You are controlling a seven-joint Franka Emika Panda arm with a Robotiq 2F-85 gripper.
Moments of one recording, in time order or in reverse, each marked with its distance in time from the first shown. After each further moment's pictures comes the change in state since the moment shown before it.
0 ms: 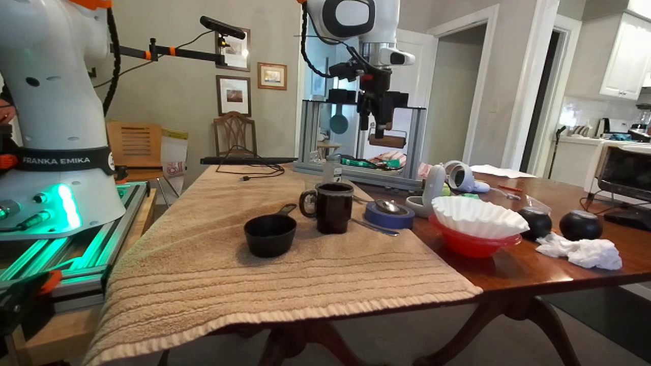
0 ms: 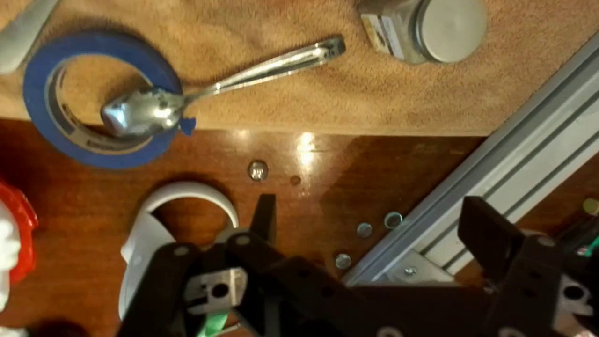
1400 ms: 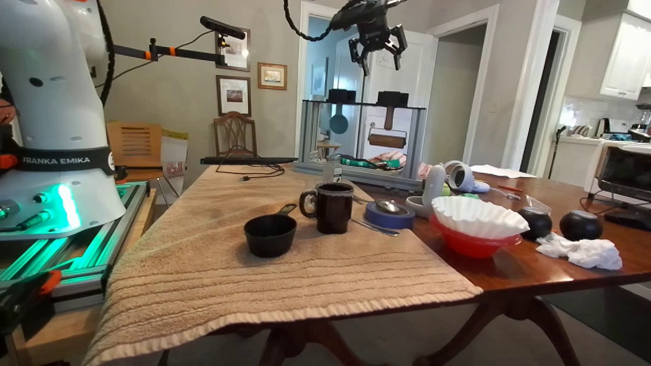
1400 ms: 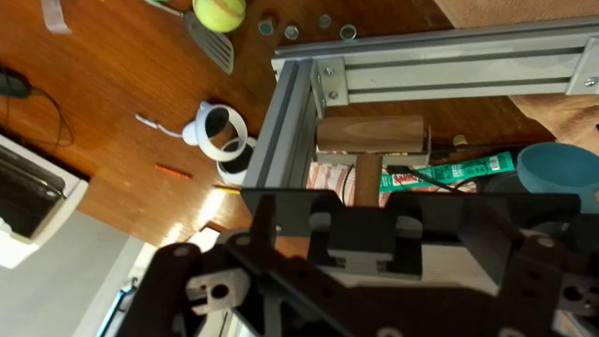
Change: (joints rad) arm 0.060 -0.214 0.047 -0.002 0.038 0.177 -0.651
